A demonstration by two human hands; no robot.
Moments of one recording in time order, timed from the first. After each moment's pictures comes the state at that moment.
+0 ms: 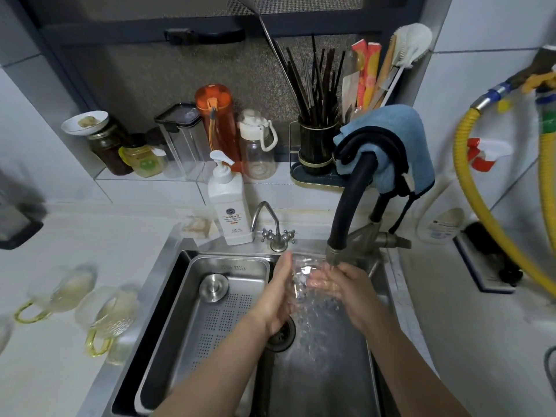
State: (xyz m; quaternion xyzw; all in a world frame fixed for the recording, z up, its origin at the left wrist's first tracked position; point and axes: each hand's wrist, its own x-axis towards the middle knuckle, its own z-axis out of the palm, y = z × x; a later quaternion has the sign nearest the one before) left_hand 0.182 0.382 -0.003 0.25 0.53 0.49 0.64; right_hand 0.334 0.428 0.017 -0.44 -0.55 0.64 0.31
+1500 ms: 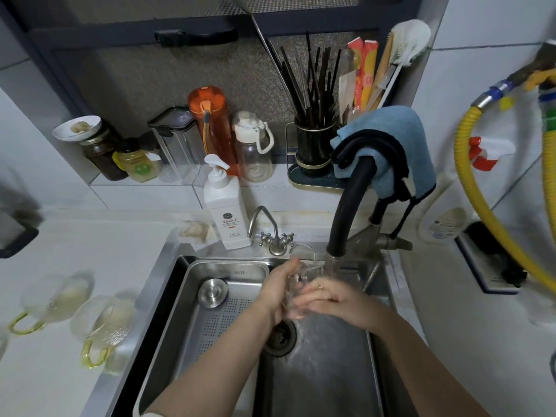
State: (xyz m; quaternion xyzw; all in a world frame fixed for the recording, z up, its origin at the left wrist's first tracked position) left_hand 0.176 0.409 -0.005 0.17 0.58 0.42 0.67; right_hand 0.342 0.434 0.033 -0.32 -0.72 0.61 0.08
